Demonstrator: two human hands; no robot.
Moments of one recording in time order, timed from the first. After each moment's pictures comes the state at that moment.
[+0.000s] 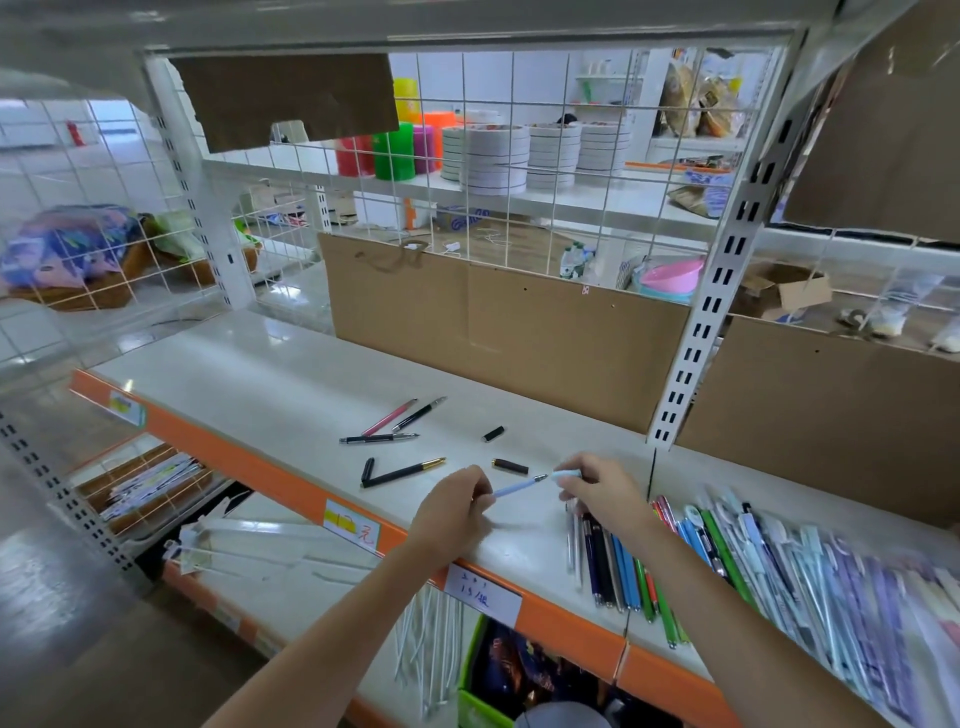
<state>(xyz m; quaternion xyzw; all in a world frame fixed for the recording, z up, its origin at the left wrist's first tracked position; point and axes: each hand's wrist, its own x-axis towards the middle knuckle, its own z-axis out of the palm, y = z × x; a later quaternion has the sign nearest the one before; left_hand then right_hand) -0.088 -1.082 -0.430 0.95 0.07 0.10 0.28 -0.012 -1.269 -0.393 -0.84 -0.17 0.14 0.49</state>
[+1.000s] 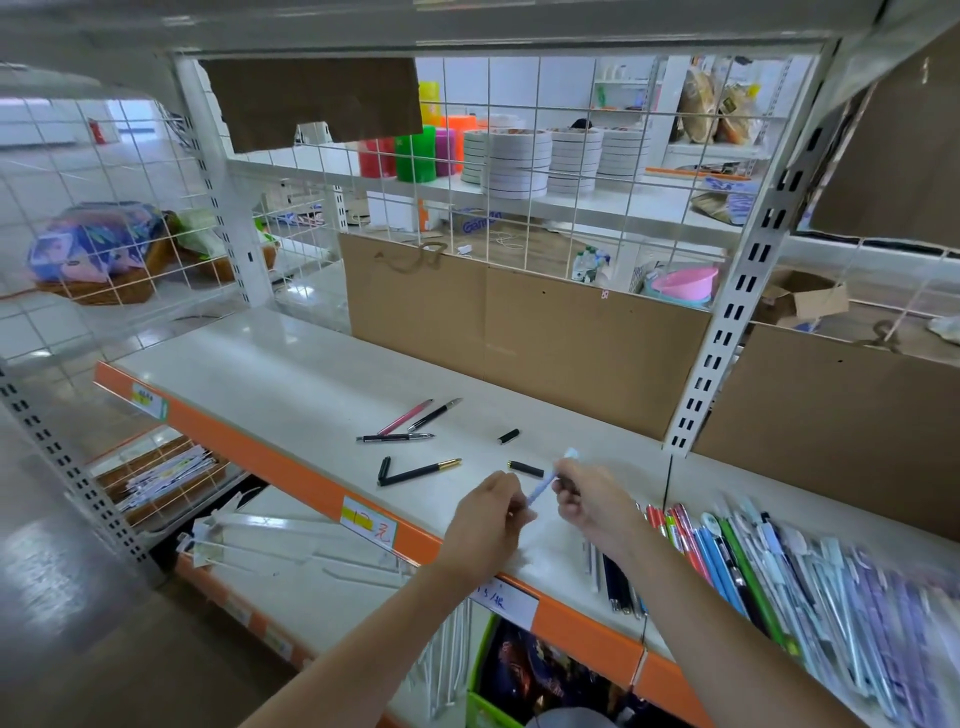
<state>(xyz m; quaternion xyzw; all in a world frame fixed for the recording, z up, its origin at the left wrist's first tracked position) -0.106 -1.106 -0.422 0.94 0.01 0.17 0.31 -0.019 -1.231 -0.396 -0.63 0.03 0.27 0.72</state>
